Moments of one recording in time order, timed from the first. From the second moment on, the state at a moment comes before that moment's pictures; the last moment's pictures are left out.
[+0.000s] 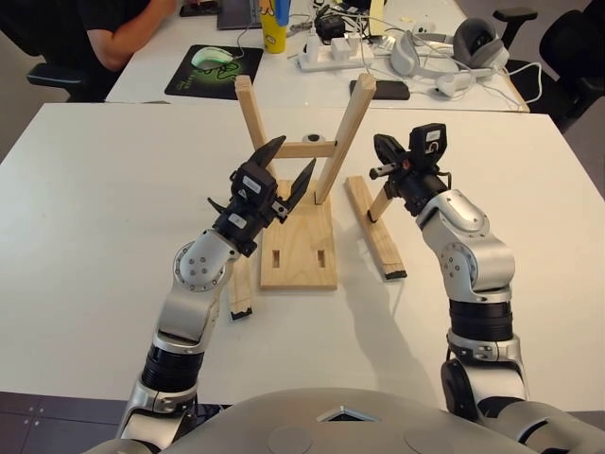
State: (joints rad) left arm -0.09 0.18 -0.21 -0.40 -0.05 0.10 -0.35; right arm -0.31 -0.27 -0.01 -0.19 0.30 0.56 0.23
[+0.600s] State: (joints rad) left arm -0.07 0.17 -0.22 -0.40 -0.03 0.10 -0.32; right arm -0.24 -0.35 -0.23 -0.10 0.29 0.44 0.24
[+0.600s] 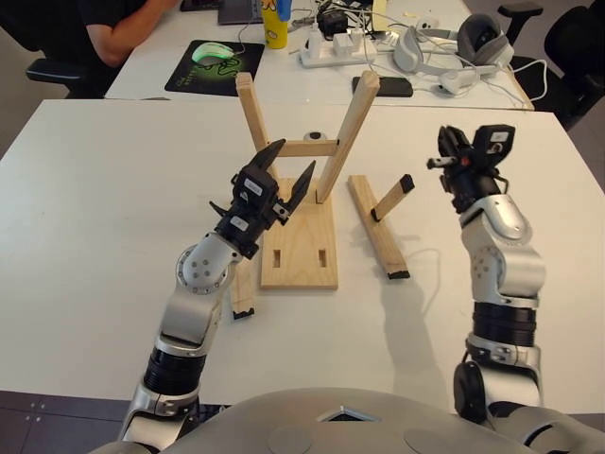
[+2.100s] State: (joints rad) left arm -0.09 0.20 -0.17 -0.40 -0.02 0.10 -0.31; right arm -0.09 -0.38 0.04 -0.33 0.30 1.08 0.26
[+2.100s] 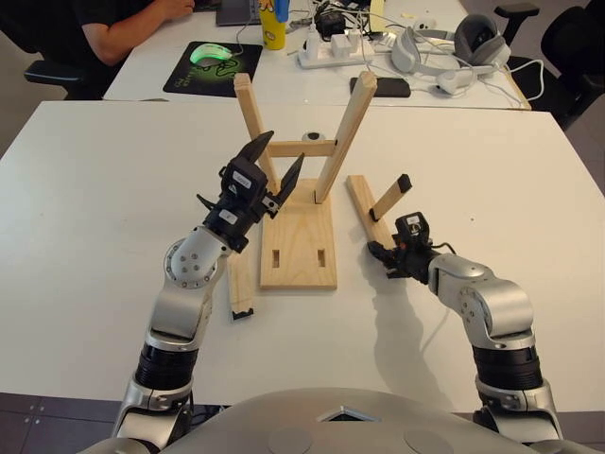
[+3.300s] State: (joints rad) left arm -0.37 0.27 0.31 -0.24 -0.72 0.49 -0.43; right arm -0.41 -0.30 -0.46 -0.12 0.71 0.65 0.36
